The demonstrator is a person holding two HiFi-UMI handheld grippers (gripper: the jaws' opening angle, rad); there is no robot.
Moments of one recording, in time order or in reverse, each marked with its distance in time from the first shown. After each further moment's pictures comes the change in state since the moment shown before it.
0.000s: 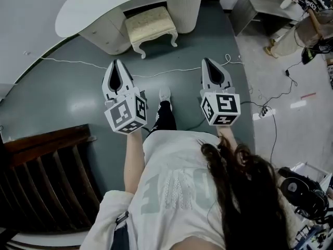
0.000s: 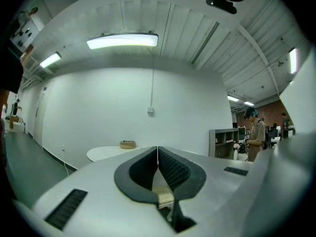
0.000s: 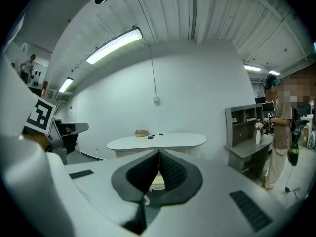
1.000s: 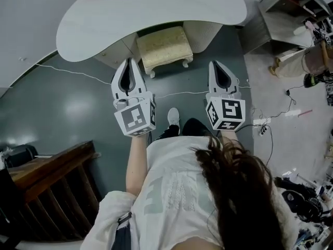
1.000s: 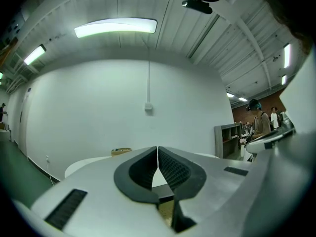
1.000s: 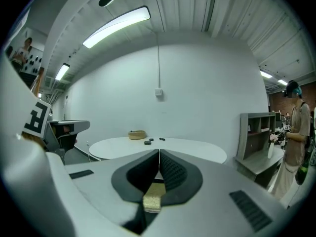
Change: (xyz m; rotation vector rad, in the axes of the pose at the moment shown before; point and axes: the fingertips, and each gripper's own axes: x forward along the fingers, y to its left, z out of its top) left arm 0.249 0.088 0.006 0.067 -0.015 -0.081; right arm 0.270 0.040 0.061 -0.096 0.026 -0.015
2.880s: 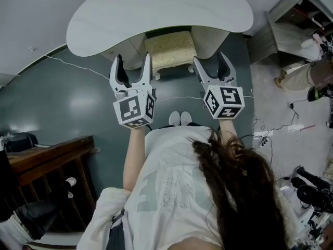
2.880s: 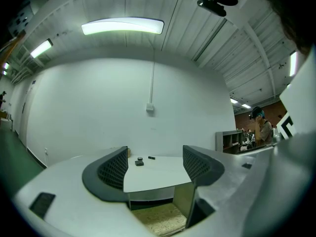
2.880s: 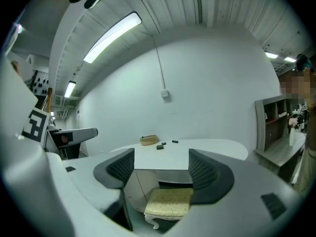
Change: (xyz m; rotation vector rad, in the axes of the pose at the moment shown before) left arm 0.007 -0.012 0.011 -0.075 -0.017 0.008; right arm 0.032 0.002 0.011 0.113 -0.035 0.176
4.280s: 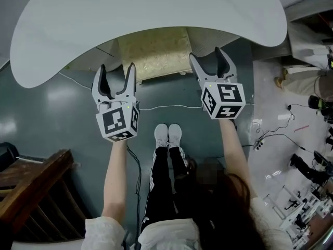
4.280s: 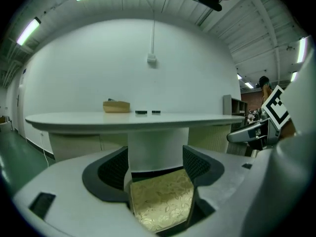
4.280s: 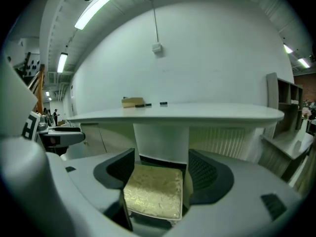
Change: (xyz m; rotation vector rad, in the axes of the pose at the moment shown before) left arm 0.169 0.046 -0.301 0.039 0.265 -0.003; right arm 0.224 -0.127 -0.216 -0.088 0.233 -0.035
